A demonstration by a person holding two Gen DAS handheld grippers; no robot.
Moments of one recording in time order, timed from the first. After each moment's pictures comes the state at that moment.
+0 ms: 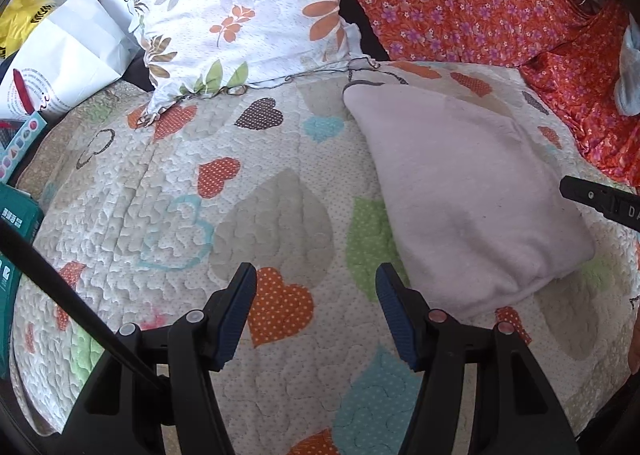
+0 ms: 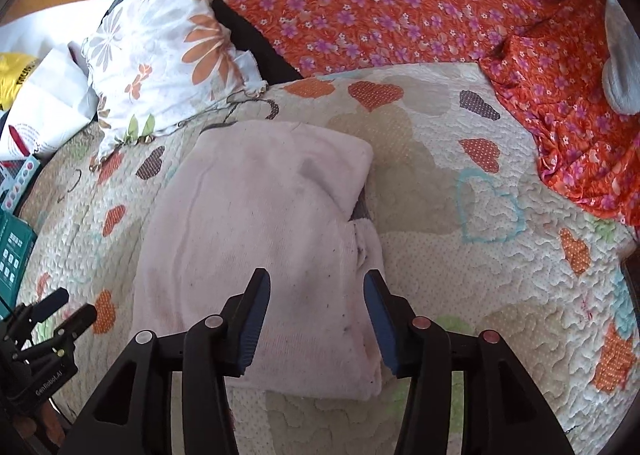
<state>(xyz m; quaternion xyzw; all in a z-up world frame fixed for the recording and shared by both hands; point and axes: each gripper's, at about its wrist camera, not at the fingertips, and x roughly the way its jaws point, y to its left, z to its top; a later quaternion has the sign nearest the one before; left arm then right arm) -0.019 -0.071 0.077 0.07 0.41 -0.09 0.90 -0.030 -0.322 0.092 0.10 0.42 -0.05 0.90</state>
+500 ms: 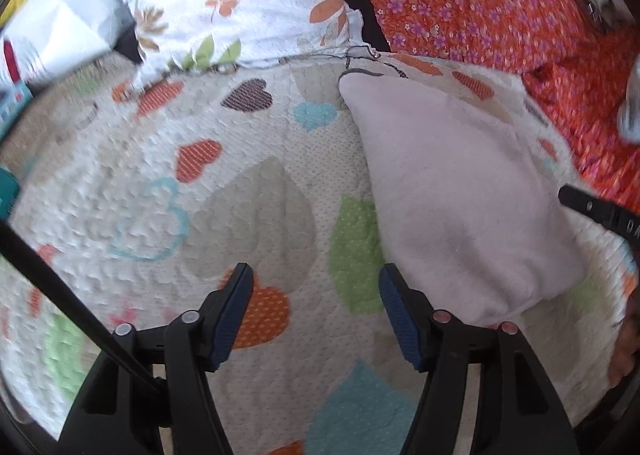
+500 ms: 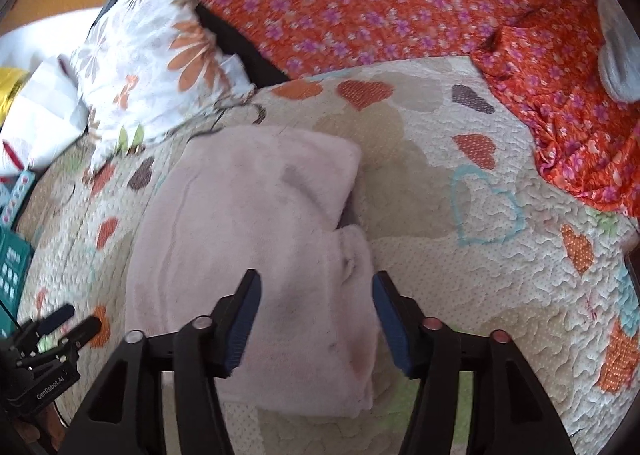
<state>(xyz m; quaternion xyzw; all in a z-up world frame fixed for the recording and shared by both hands) 0.005 -0.072 0.068 0.00 0.46 -0.12 0.88 -0.022 -0.343 0.089 0.13 0.41 -0.06 0.90</state>
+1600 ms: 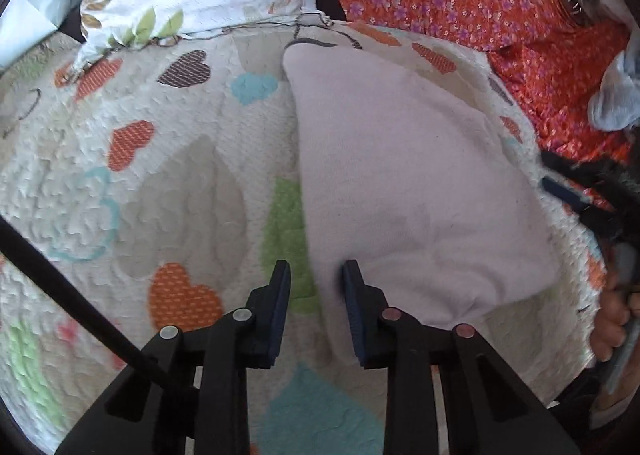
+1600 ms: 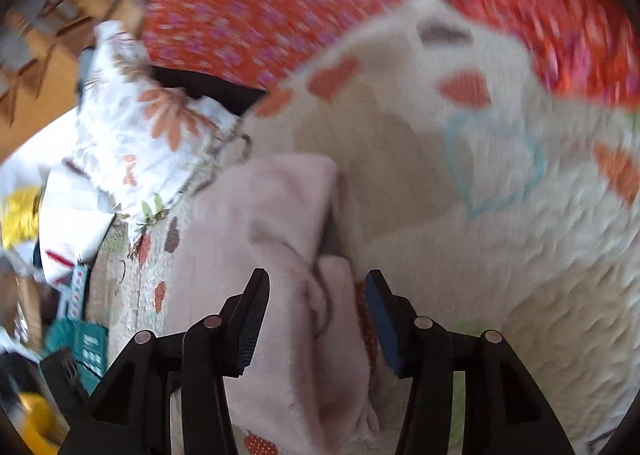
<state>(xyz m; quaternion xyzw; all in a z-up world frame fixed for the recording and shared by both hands) 0.013 -0.096 0.061 0.01 0.51 -0.19 0.84 -0.019 -0.394 0.081 0.31 0.39 -0.02 0.87</state>
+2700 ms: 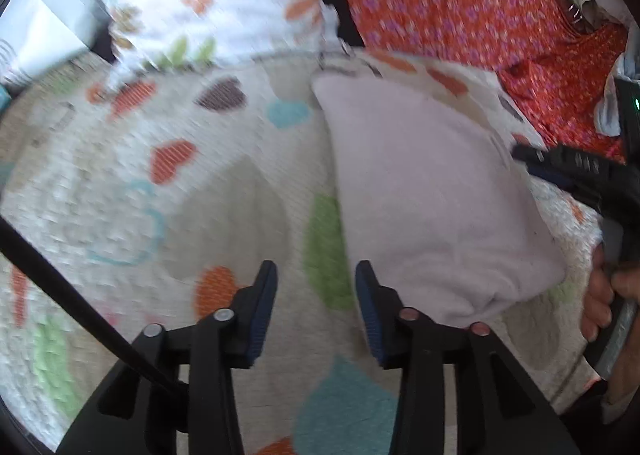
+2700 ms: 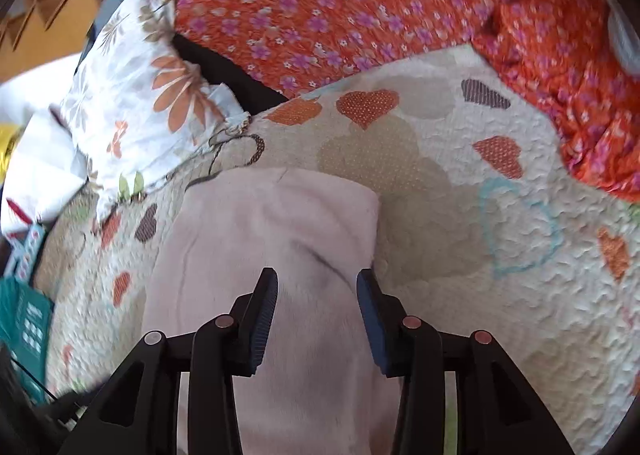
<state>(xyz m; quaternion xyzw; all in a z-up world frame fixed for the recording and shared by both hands) -0.006 -0.075 0.084 0.03 0.45 -0.14 0.88 0.017 -0.349 0.087 0.20 0.39 -0.06 0.90</state>
